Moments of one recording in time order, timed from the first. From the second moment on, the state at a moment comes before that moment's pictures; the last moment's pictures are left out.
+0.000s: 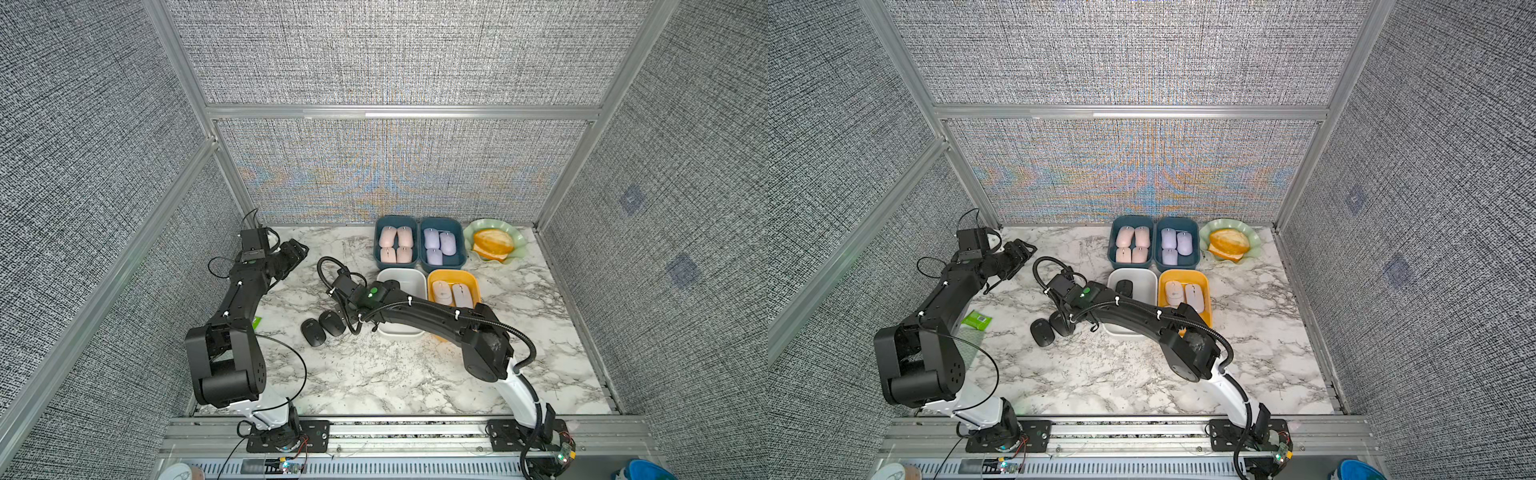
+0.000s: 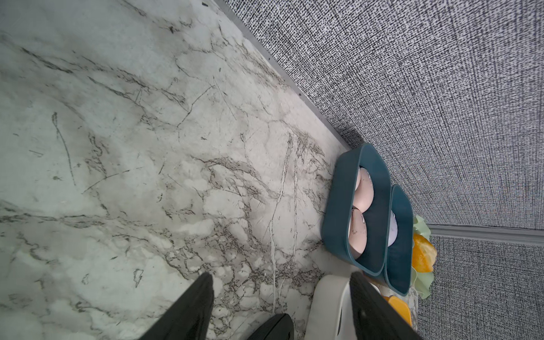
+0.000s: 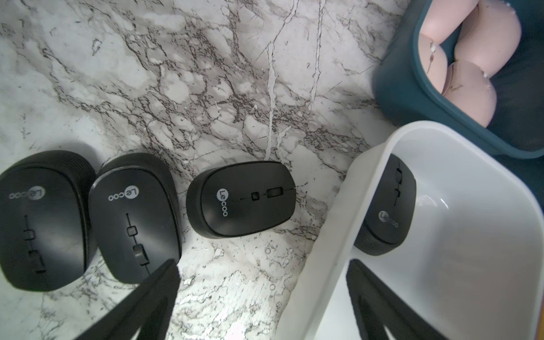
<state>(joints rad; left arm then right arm) 0.14 1.60 1.19 -0.33 0.45 -0.63 1.06 2.27 2.01 -0.82 0.43 0.42</state>
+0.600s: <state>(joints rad) 0.07 1.69 1.19 -0.29 0.61 -0.68 1.01 2.35 2.05 -0.83 0.19 0.63</state>
